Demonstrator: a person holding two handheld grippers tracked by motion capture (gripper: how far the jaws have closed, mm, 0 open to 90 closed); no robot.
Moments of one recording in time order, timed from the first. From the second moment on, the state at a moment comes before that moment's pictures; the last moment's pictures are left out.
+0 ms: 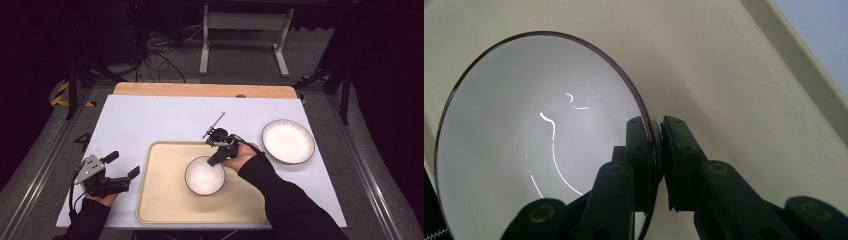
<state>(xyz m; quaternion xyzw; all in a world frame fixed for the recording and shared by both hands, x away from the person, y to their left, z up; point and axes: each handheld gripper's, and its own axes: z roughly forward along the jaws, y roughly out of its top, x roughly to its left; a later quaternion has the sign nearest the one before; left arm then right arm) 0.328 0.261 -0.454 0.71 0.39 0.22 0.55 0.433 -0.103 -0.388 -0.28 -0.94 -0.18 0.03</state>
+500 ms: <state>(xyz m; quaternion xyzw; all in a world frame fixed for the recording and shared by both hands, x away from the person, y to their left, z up) 0.328 0.260 -0.454 0.71 0.39 0.22 0.55 0.437 -0.106 -0.395 -0.29 -0.94 -0.18 0.04</state>
